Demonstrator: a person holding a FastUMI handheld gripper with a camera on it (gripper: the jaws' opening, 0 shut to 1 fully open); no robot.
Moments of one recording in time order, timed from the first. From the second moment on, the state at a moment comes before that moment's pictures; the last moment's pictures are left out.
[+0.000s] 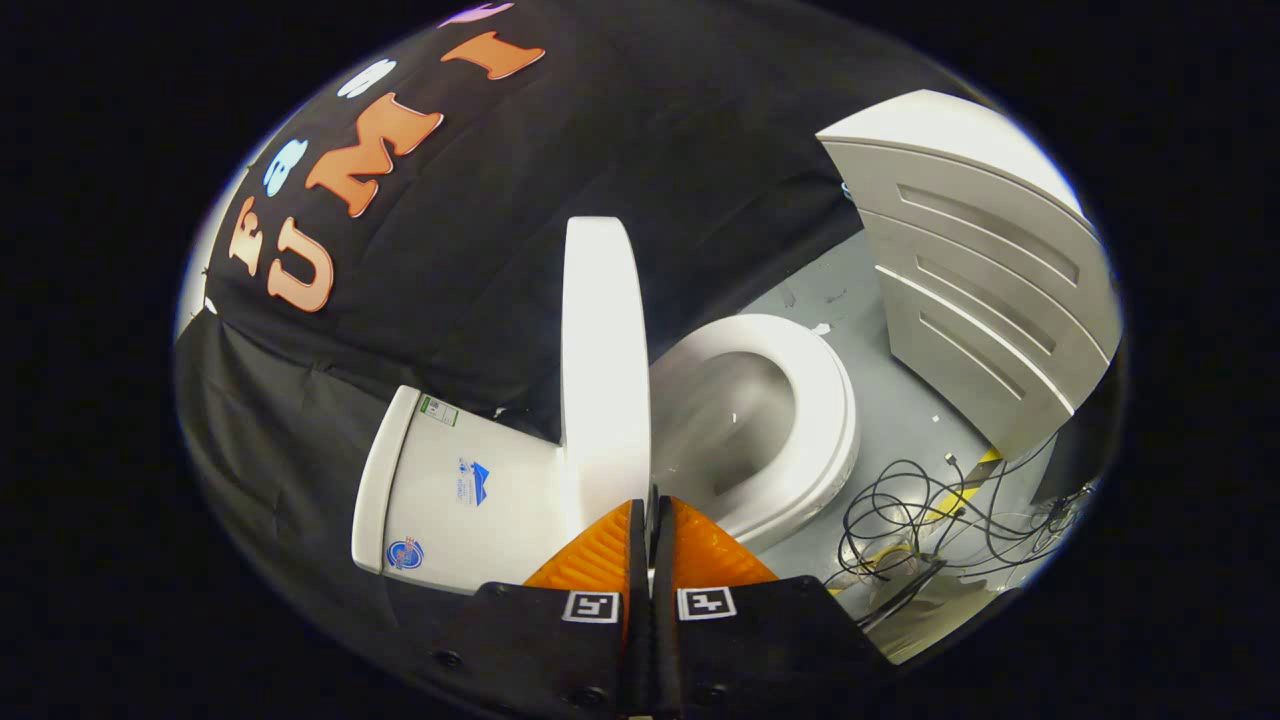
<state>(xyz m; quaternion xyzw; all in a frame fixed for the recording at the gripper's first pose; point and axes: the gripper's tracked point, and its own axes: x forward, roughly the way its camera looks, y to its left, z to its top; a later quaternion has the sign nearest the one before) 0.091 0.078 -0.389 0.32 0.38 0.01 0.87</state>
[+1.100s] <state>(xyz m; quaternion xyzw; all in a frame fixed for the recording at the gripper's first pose) 0.091 0.232 -0.298 0.13 0.35 0.02 0.93</state>
